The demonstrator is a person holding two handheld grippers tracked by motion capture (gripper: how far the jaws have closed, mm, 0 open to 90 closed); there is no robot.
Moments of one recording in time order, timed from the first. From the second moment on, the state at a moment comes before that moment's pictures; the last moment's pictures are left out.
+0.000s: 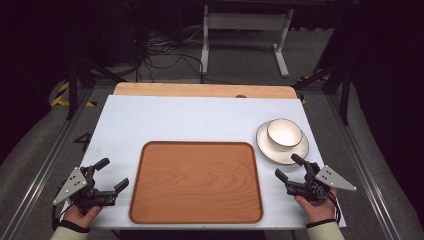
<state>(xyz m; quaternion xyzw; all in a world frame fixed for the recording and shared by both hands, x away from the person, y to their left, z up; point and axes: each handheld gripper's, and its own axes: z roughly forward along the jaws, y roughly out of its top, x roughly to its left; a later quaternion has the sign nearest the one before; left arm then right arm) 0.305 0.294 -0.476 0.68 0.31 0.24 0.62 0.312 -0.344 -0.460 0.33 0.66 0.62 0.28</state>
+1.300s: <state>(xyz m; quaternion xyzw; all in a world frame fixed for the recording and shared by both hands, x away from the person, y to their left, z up) 0.305 0.295 -0.476 0.68 0.31 0.24 0.62 0.308 -0.346 -0.428 0.36 0.67 0.59 0.26</state>
